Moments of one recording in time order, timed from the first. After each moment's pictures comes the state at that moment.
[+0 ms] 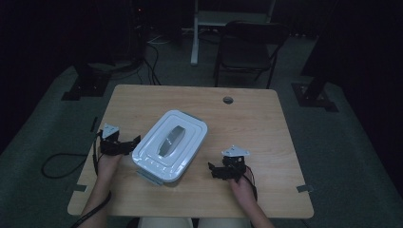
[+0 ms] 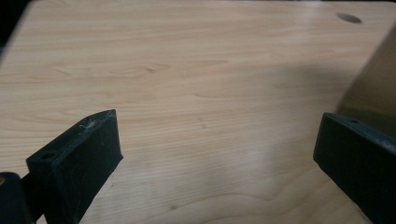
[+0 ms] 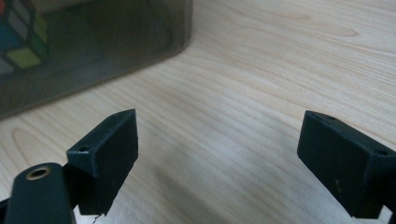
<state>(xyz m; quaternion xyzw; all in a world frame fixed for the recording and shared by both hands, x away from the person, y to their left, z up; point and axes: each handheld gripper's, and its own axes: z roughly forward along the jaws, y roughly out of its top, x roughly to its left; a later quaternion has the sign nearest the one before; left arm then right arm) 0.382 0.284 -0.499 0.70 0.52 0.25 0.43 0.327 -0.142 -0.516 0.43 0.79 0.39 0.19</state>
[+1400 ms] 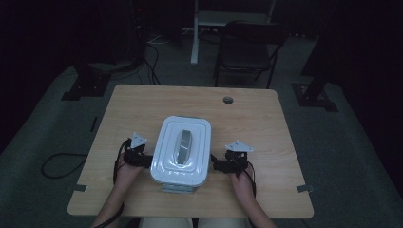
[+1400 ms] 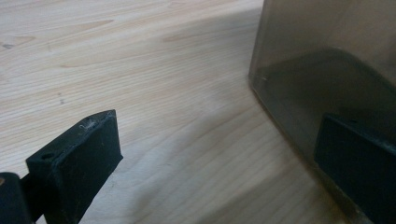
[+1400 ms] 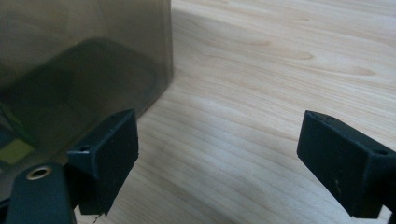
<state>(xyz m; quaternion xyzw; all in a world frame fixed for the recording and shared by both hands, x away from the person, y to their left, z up) 0.354 0.209 -0.506 0.77 0.45 0.21 0.39 0.337 -0.147 -0.506 0.46 0.76 0.41 0.22</state>
